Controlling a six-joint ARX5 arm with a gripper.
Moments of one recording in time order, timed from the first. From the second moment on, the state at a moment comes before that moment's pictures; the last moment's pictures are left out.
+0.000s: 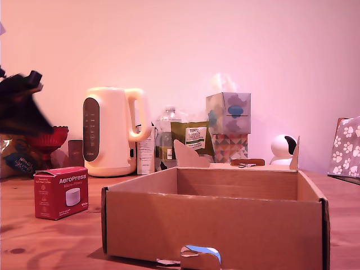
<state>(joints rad) -0.25 1.11 0.41 0.26 0.18 -0.07</state>
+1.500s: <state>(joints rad) -0.26 1.36 0.44 0.43 0.18 0.03</state>
